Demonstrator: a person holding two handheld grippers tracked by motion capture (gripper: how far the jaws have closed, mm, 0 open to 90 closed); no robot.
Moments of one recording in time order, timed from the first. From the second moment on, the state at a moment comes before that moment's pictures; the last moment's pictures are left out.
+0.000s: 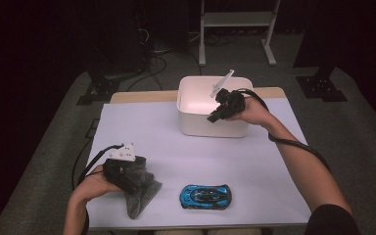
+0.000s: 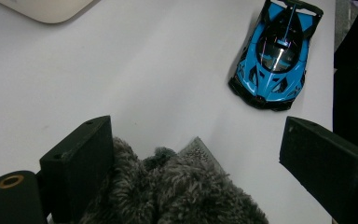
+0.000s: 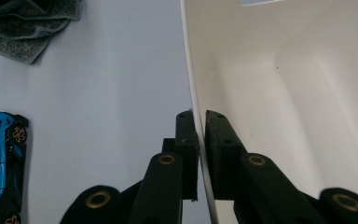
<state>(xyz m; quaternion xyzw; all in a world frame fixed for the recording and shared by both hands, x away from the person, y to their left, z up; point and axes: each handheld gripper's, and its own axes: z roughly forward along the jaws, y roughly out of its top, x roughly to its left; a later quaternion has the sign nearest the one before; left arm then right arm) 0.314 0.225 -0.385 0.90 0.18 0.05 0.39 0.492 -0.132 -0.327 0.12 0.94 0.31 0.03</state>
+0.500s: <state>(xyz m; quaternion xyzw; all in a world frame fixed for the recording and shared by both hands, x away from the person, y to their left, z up) 0.314 0.222 -0.389 0.91 0.17 0.04 0.39 0.471 -0.131 -0.325 0.11 0.95 0.31 0.01</state>
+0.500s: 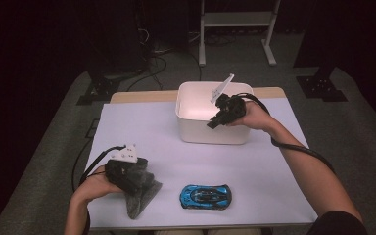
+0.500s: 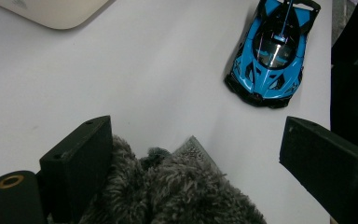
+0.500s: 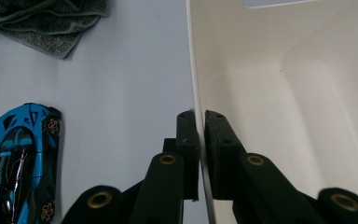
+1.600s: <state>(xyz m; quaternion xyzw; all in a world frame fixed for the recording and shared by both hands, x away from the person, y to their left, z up) 0.311 0.215 -0.388 0.91 0.16 0.03 0.38 0.415 -0.126 -0.323 0.10 0.94 0.32 0.00</state>
